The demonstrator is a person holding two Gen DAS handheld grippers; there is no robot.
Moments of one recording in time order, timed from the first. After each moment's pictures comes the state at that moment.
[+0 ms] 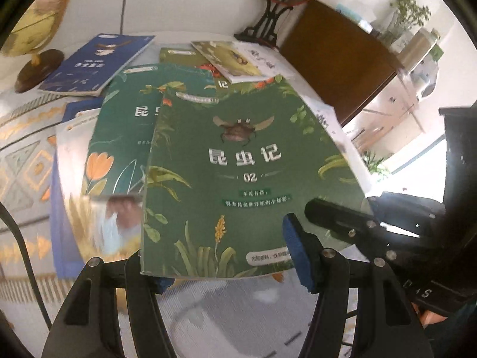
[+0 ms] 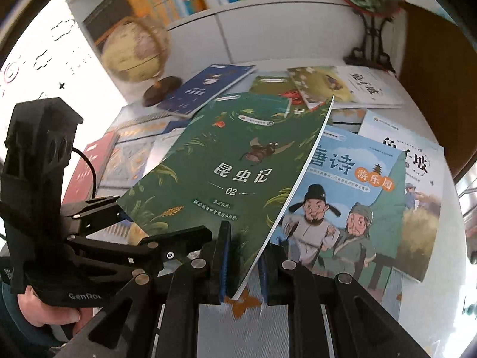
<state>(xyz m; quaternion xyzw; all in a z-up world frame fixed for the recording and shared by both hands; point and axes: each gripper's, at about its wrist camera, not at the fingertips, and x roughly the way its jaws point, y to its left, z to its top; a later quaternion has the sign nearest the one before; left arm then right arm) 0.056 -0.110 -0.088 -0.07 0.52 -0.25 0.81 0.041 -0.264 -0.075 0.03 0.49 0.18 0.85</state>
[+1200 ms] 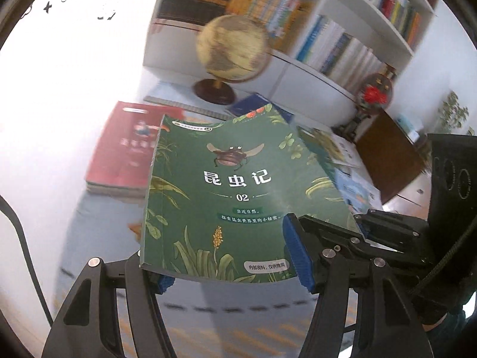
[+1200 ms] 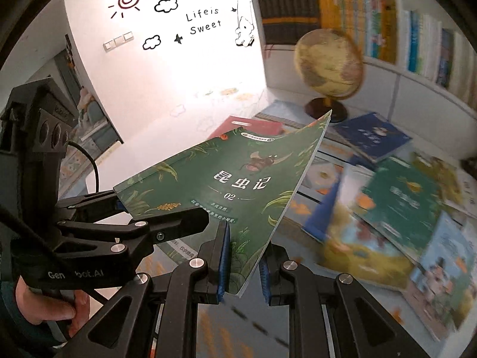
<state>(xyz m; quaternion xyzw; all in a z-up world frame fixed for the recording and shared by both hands) -0.079 0.139 -0.012 -0.18 0.42 -0.04 0.89 -0.041 -0.015 -0.016 -0.07 0.42 0.39 0.82</state>
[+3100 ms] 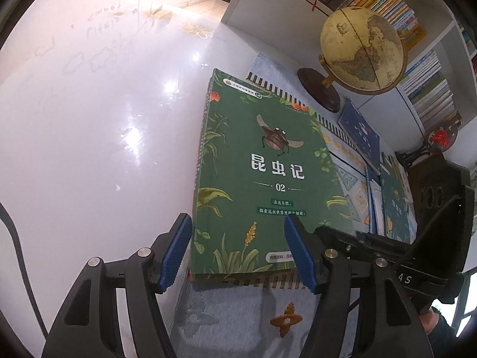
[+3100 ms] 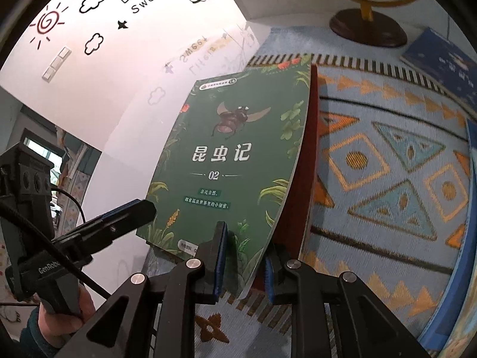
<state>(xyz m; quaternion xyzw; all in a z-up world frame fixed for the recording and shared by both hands) 0.026 0.317 -0.119 -0.26 0.49 0.01 0.83 0.103 0.133 -0.140 0.04 0.58 0.34 0.74</state>
